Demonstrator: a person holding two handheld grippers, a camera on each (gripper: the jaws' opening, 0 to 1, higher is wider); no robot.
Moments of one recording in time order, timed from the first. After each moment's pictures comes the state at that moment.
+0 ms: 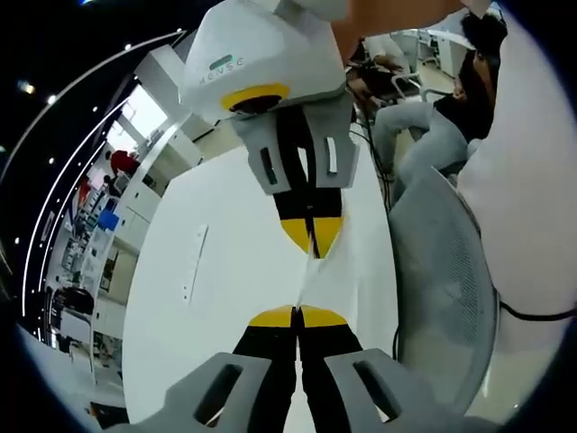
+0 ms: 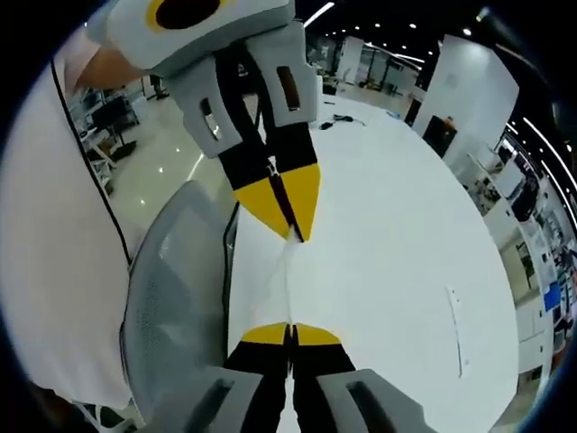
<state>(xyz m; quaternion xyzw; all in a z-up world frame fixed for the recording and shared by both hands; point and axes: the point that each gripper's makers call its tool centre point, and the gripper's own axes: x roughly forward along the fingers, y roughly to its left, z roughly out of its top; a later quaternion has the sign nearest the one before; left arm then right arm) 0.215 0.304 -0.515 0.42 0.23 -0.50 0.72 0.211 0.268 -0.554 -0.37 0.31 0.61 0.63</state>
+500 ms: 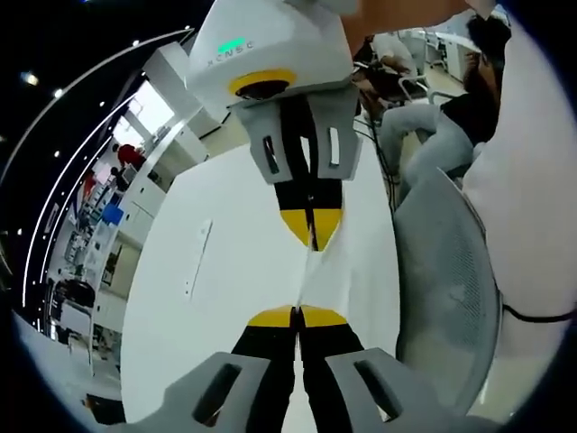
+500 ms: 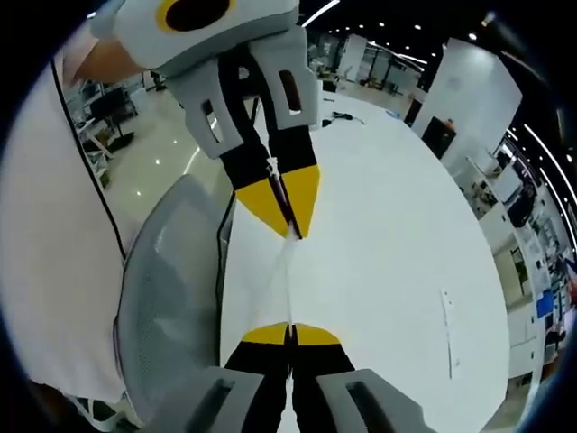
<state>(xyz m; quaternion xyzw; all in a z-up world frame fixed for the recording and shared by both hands) 0.218 0.309 -0.518 0.41 0.23 -0.49 0.74 0.213 0.268 -0.550 -0.39 0.30 0.60 0.63</state>
